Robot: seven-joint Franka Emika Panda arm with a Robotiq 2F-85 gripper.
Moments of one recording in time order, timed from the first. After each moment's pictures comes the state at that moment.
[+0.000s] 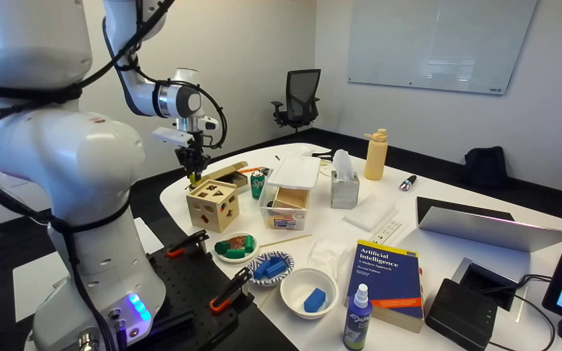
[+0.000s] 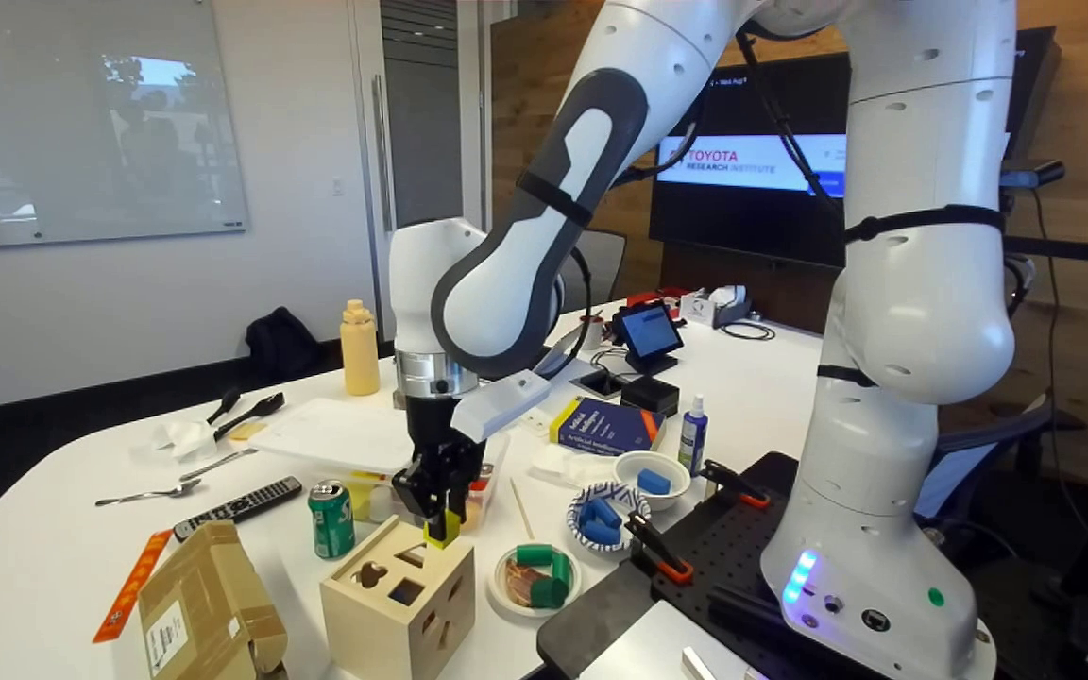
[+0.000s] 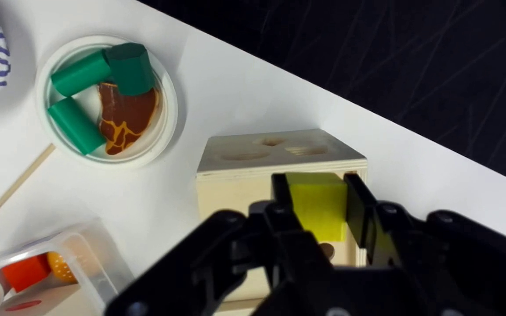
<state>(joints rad) 0.41 0.17 0.31 -2.52 0.08 2.64 0.32</state>
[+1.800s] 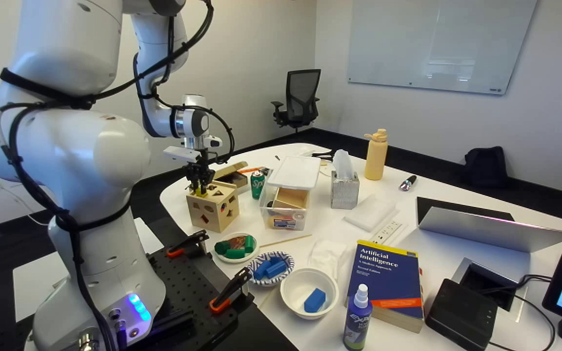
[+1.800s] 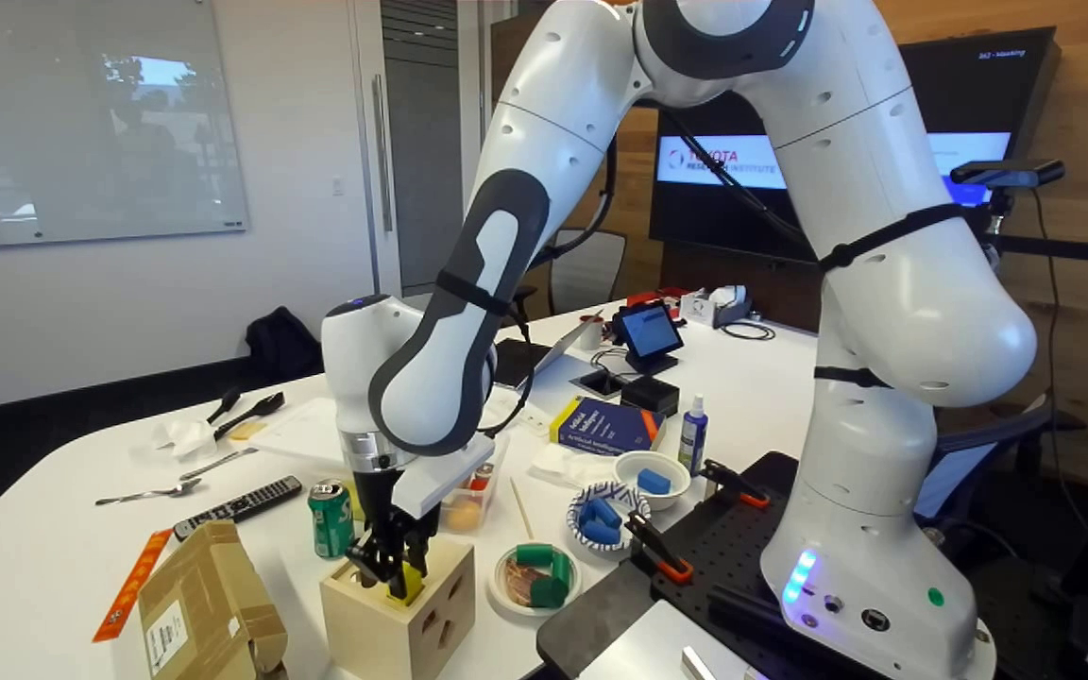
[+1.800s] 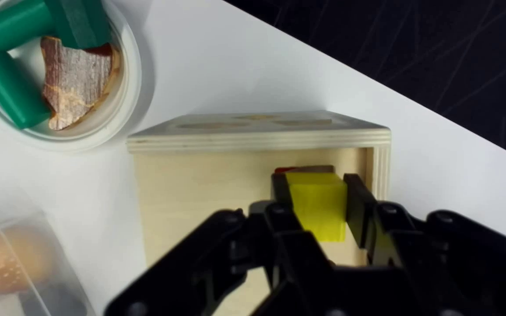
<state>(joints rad) 0.56 0.50 0.18 -2.26 -0.06 2.65 0.42</state>
